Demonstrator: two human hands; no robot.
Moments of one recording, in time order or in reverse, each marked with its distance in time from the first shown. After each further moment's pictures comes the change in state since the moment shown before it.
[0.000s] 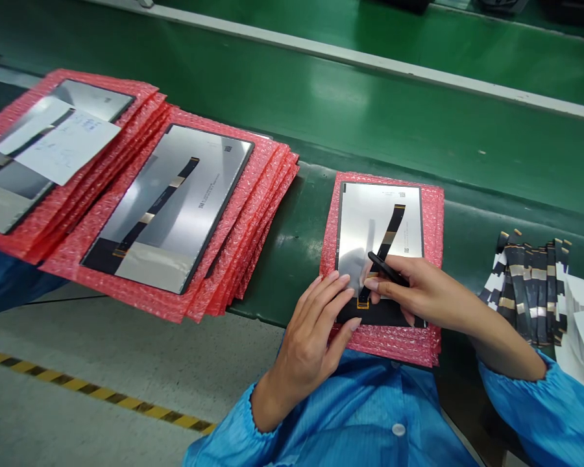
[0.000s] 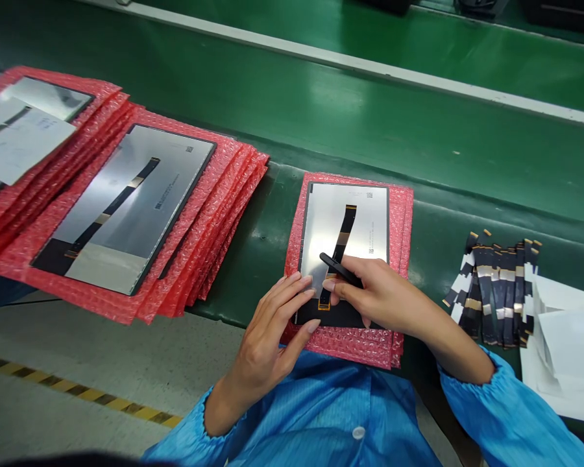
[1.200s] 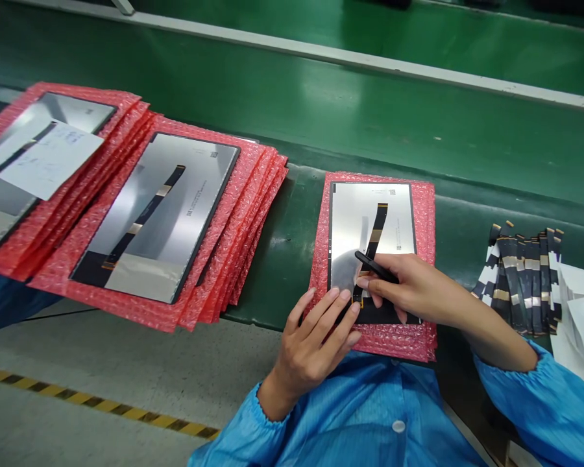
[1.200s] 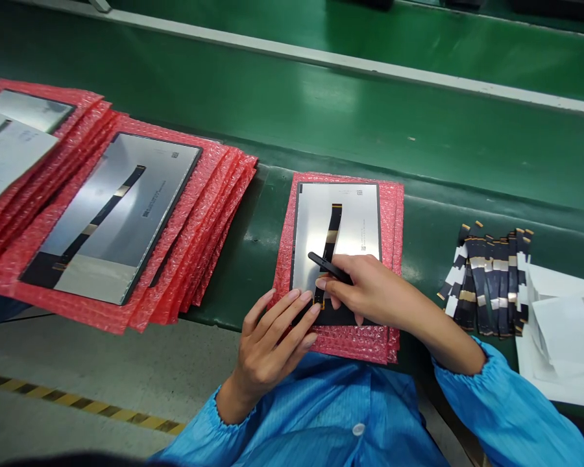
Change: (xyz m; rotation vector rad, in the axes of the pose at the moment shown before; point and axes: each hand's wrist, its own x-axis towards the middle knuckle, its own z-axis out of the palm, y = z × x) left_hand -0.015 -0.008 0.011 0.336 0.094 0.273; right_hand 0.003 -0.007 0.001 -0.025 0.005 0.039
